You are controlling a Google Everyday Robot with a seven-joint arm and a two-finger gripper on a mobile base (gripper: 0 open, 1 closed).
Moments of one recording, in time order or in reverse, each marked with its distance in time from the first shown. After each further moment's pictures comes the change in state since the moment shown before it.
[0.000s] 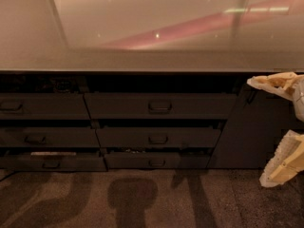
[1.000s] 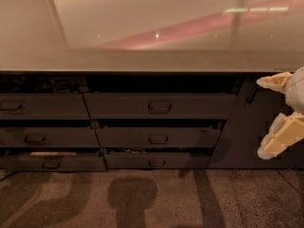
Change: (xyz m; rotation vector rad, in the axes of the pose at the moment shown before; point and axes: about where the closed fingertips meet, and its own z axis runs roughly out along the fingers) arm 0.076 -0.060 0.036 0.020 0.098 0.150
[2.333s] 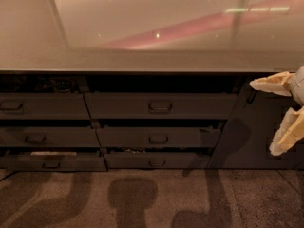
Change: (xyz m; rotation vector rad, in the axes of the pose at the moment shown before) arm 0.007 -0.008 0.006 -0.202 -0.213 -0.058
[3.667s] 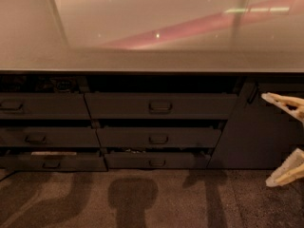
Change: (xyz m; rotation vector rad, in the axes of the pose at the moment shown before) arm 0.003 0.047 0.007 0.276 -0.021 -0.170
